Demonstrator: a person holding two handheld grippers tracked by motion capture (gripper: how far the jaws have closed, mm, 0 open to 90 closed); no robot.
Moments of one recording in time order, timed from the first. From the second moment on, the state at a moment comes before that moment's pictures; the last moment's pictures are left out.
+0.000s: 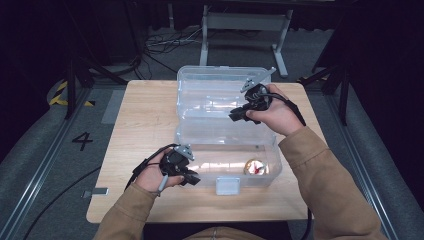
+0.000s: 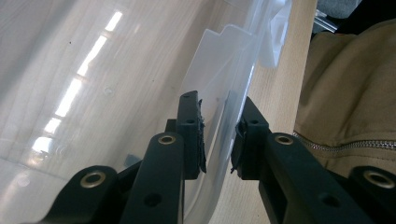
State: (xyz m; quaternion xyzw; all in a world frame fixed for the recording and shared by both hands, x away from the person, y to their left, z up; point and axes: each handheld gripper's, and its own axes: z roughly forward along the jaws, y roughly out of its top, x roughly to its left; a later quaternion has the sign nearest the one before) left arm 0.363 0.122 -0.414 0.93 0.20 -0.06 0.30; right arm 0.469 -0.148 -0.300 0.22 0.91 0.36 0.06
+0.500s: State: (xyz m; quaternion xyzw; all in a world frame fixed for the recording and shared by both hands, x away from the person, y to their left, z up) left arm 0.363 0.122 -0.414 0.93 0.20 -0.06 0.30; right arm 0.454 -0.149 -0.299 0.20 0.91 0.36 0.07
